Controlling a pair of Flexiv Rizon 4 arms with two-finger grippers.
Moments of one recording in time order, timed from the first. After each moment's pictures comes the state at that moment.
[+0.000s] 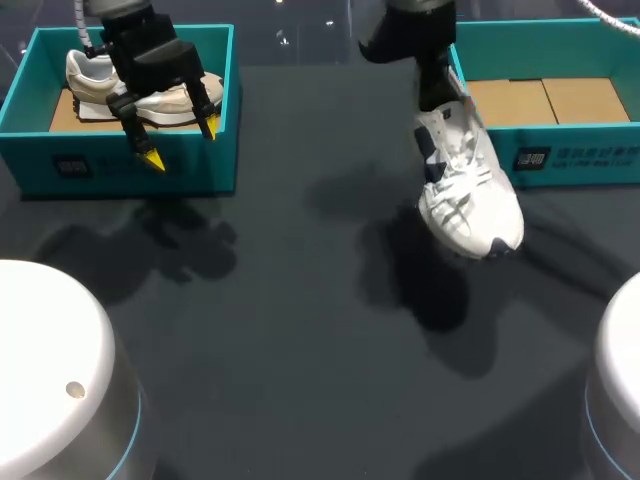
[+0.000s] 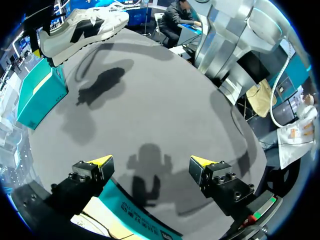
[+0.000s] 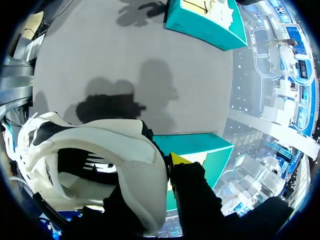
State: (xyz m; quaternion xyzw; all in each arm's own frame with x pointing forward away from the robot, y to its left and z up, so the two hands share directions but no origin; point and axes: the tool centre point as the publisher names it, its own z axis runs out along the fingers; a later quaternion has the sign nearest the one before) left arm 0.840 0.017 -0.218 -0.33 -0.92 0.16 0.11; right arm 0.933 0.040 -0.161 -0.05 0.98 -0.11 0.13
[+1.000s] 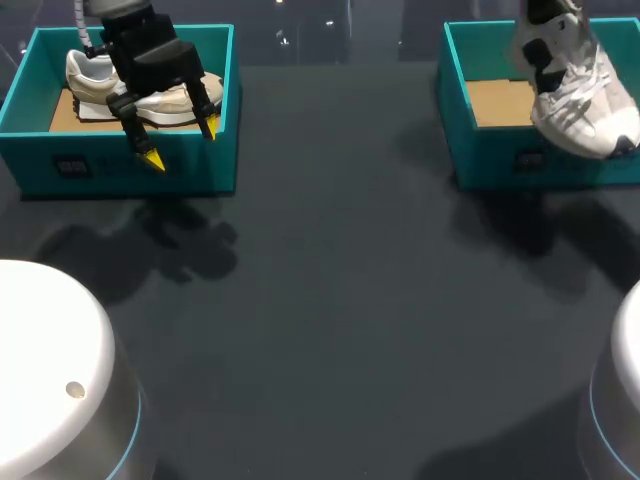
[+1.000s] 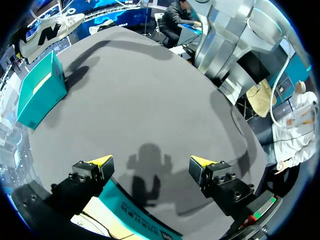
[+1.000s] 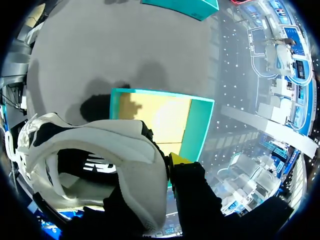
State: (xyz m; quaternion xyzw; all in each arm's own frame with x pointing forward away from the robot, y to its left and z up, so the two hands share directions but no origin) left arm 0.840 0.017 -0.218 -0.33 -0.92 0.16 0.11; right arm 1.051 -0.114 -0.122 -0.06 0.98 -0.12 0.15
